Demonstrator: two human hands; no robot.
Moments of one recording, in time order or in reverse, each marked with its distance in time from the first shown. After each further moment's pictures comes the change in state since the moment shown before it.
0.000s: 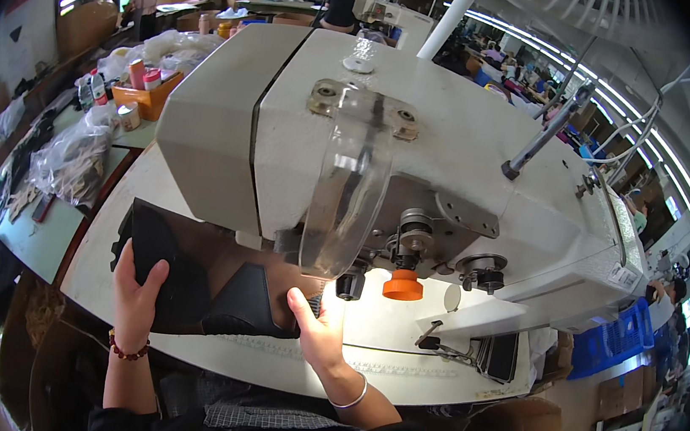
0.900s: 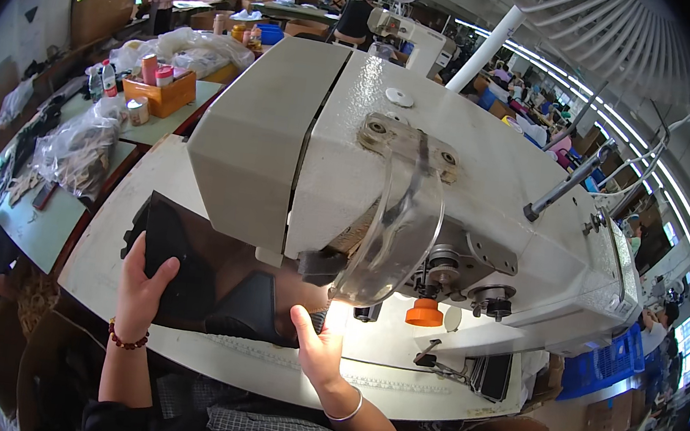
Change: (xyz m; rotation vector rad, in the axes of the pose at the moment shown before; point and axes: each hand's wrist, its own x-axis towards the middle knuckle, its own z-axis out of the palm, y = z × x) left_hand 0.013 -0.004 -0.002 -0.130 -0.068 -0.088; right_hand -0.004 0.010 0.002 -0.062 0.012 -0.125
